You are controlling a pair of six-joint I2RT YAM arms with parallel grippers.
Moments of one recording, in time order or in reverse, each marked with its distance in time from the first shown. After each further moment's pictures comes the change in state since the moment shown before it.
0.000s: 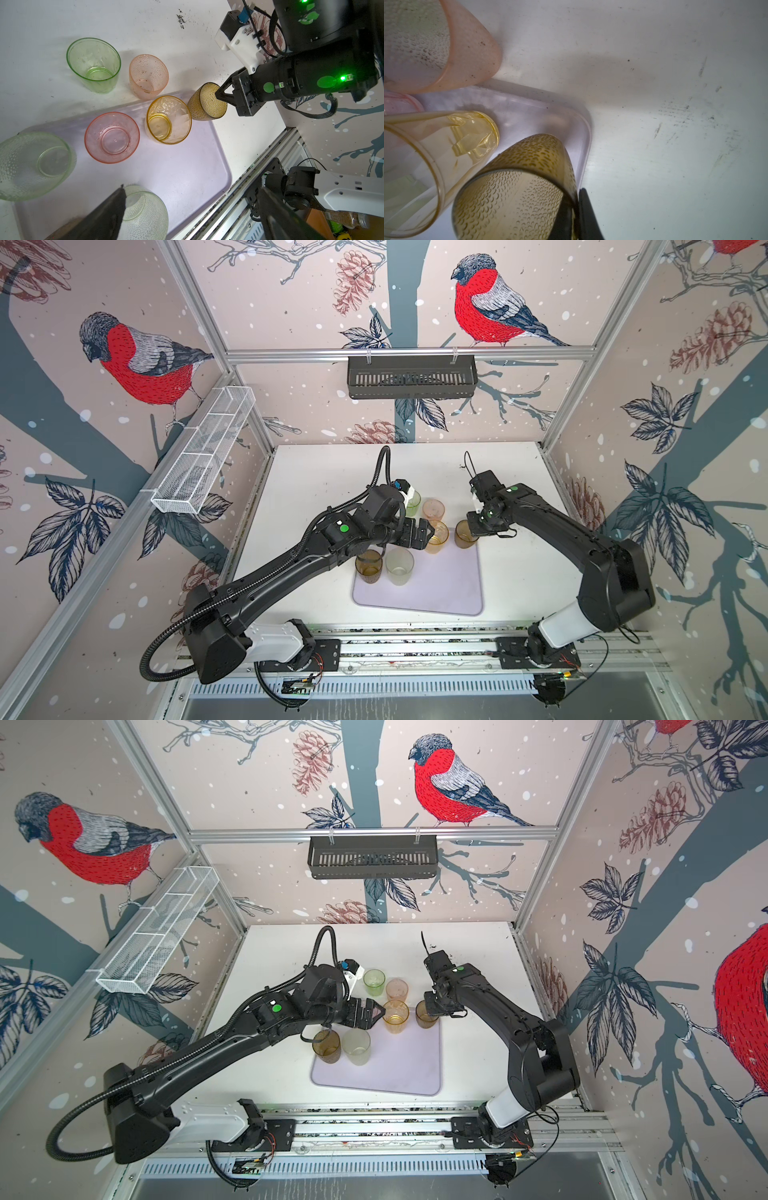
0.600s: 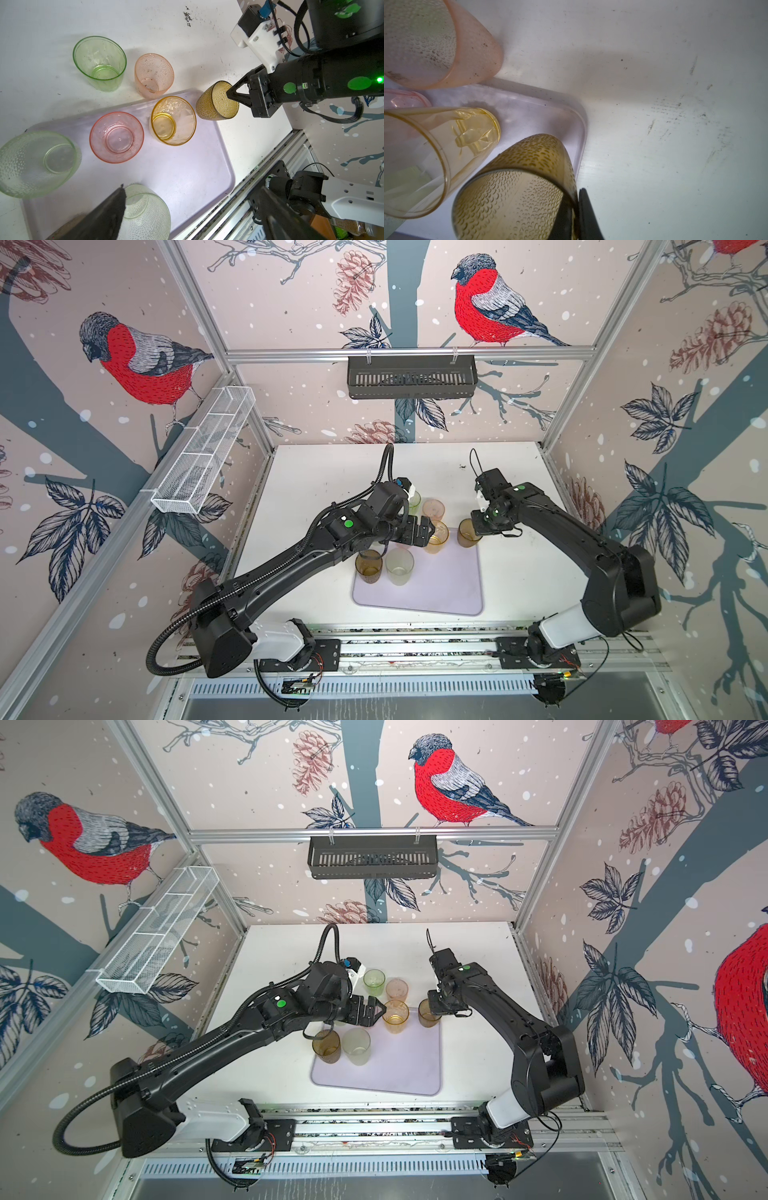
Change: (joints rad) left arm 0.000 0.036 0.038 -0.042 -0.024 -0.009; right arm -0.033 -0.032 0.003 -0.023 -0.026 -0.024
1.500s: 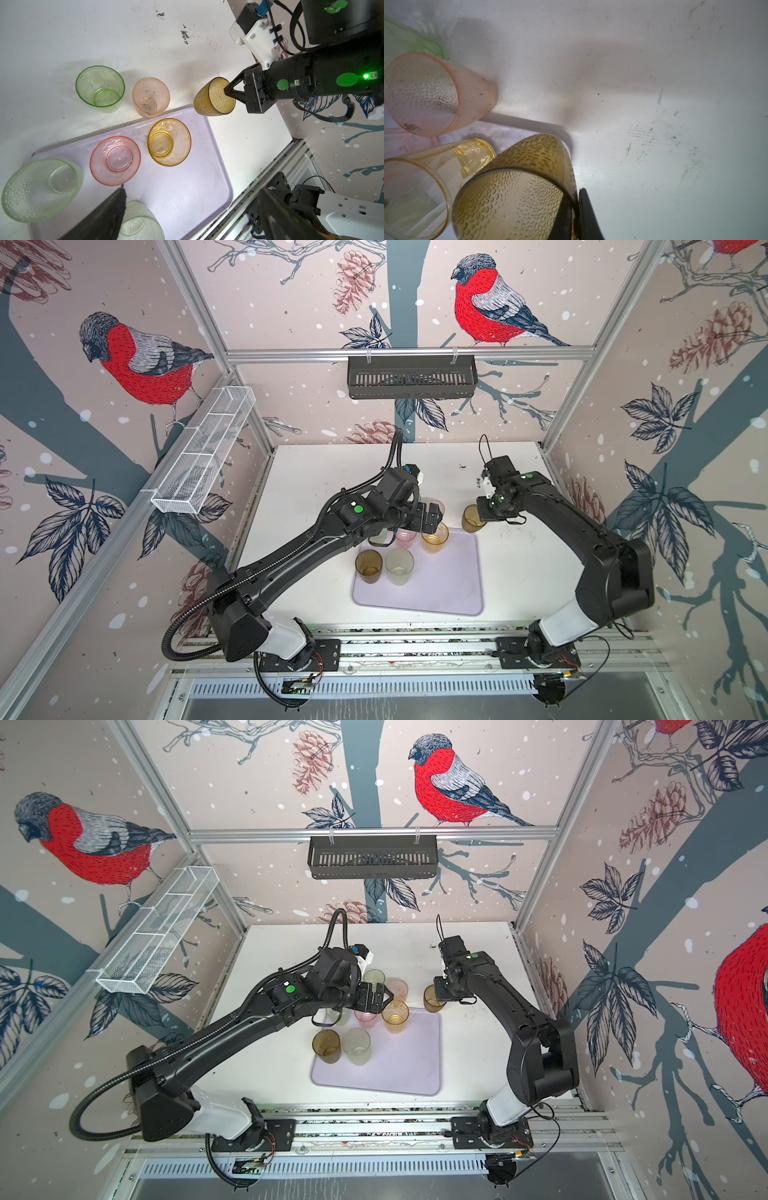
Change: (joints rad) left arm 0.001 0.115 0.182 -0.055 -0.029 0.026; right arm -0.082 0.049 0.103 -0.004 -0.004 -0.050
